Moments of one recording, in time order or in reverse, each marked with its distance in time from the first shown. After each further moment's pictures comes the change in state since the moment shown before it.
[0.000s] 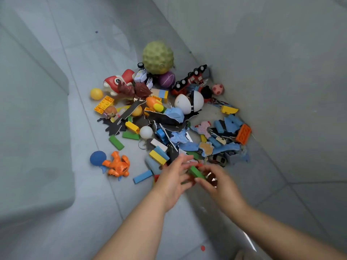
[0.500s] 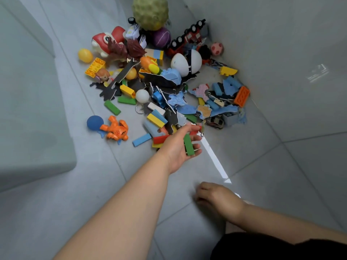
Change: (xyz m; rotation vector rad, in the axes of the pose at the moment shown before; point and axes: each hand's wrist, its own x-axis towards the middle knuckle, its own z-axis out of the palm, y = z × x) left_hand -0.008 -0.014 0.005 0.025 -0.042 -0.125; right_hand -0.103 0.033 0.018 -0.425 -0.632 -0.261
